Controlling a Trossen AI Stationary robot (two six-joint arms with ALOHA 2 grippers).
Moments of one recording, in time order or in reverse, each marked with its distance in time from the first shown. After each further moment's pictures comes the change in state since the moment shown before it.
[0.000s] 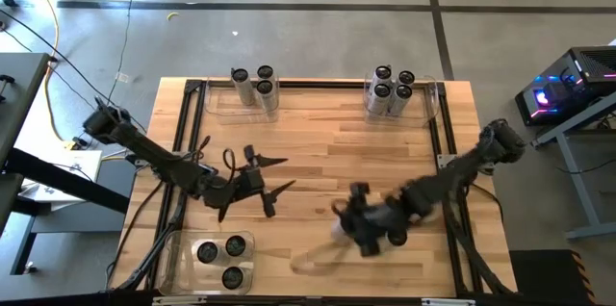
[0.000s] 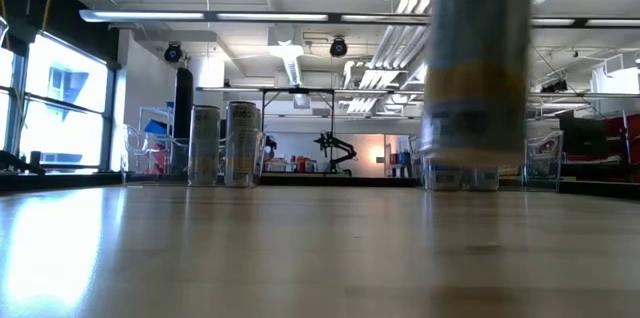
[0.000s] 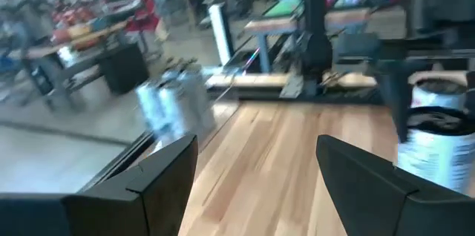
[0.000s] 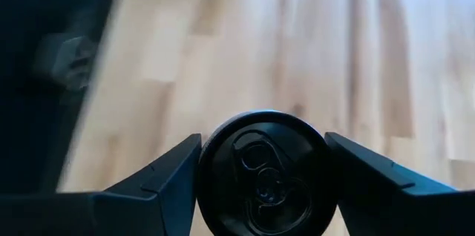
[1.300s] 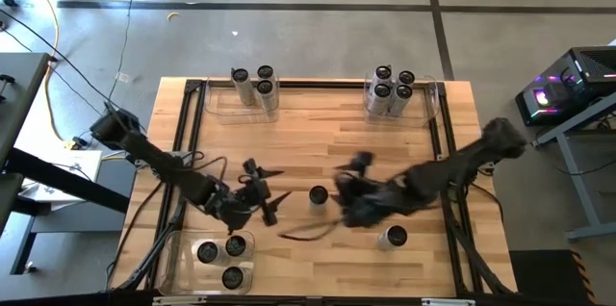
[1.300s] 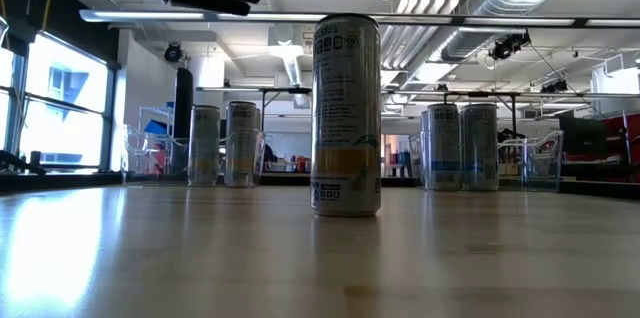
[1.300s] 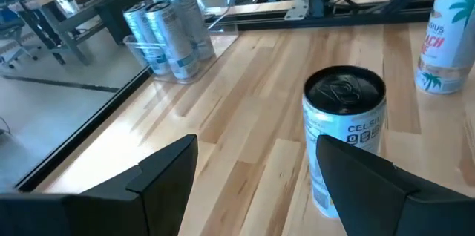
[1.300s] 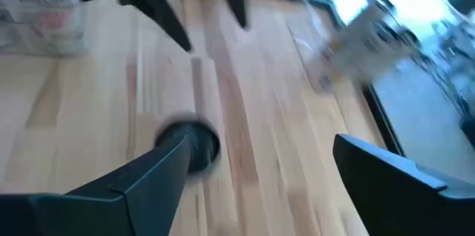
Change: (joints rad) left arm -0.044 0.129 0.000 -0.254 -0.045 -0.272; right arm -0.037 -0.054 0.088 -0.061 0.451 -0.038
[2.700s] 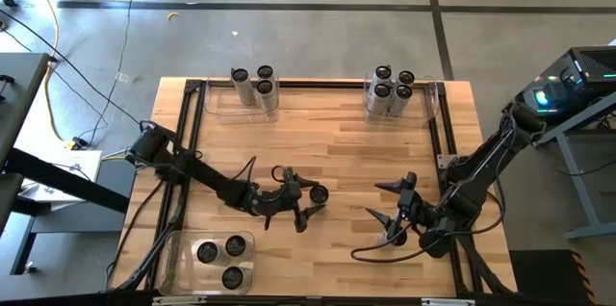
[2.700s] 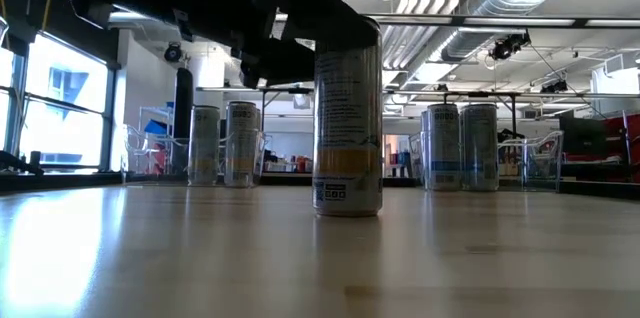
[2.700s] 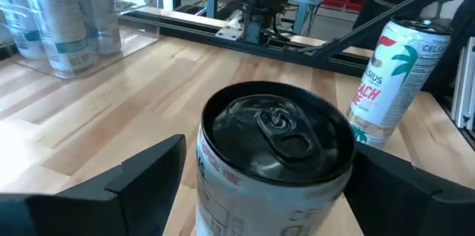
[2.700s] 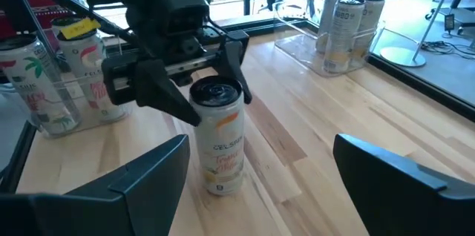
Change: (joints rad) left arm 0.167 0.391 0.000 0.700 0.355 -0.025; right arm 0.366 -0.310 -0.659 0.460 0.401 0.514
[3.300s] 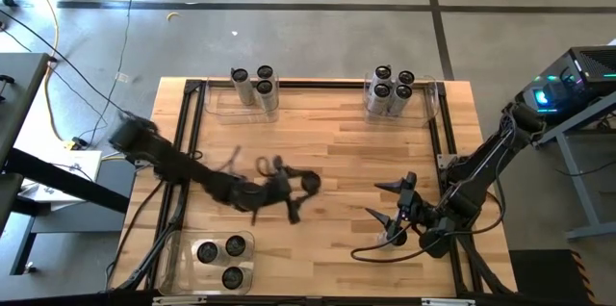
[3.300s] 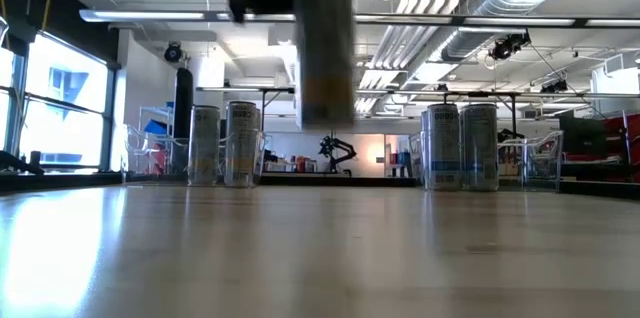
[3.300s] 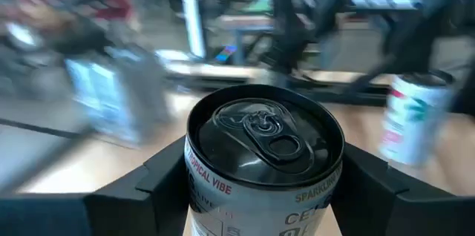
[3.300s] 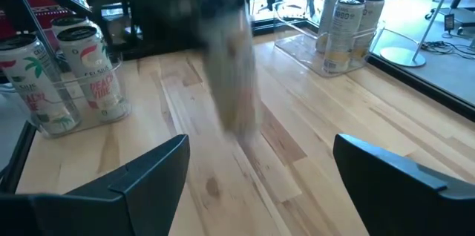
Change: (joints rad) left arm -0.020 -0.233 -0.001 -0.115 -0.139 0.252; right arm 0.000 0.000 0.000 0.000 0.000 0.000
